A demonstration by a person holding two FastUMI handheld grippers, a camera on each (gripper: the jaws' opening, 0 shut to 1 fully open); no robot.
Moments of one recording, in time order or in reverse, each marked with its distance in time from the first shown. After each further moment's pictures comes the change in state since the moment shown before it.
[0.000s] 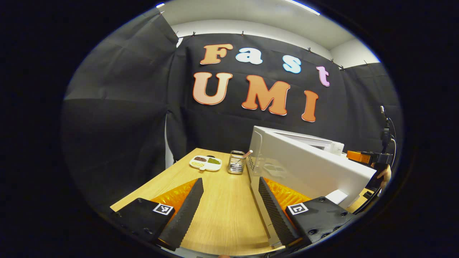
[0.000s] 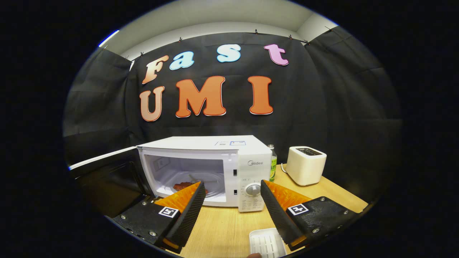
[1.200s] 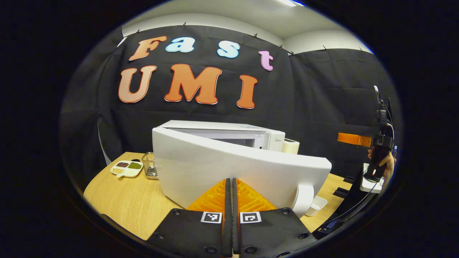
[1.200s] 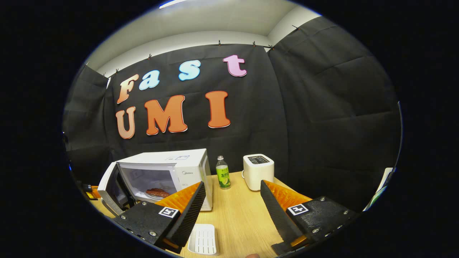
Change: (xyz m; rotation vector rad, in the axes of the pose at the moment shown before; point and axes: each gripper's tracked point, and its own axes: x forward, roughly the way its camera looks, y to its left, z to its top) left arm 0.070 -0.236 -0.014 0.111 0.065 -0.396; right arm -0.081 -0.172 0.036 0.090 -0.062 -0.189
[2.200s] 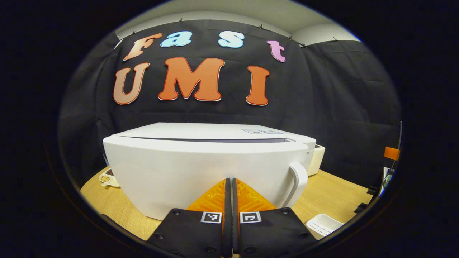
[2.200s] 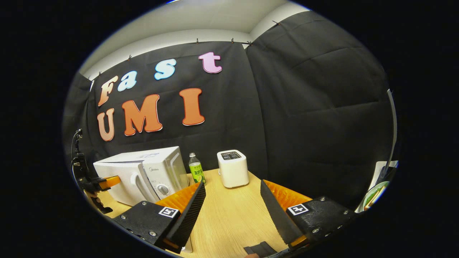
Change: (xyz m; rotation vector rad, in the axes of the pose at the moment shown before) left arm 0.159 -0.006 0.006 0.022 0.017 0.137; right arm 0.002 -0.080 -0.021 0.036 0.035 -0.136
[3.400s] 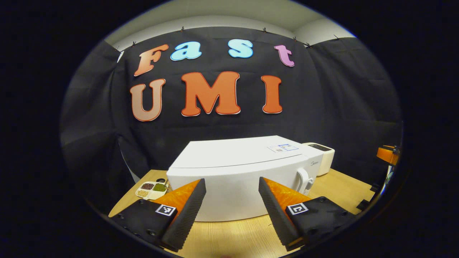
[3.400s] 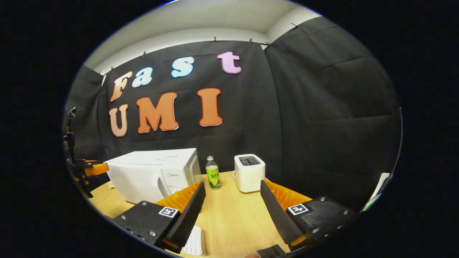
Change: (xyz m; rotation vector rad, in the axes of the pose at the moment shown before) left arm -0.106 0.082 0.092 0.054 -0.023 0.135; right arm -0.001 0.080 0.042 -0.071 0.000 0.130
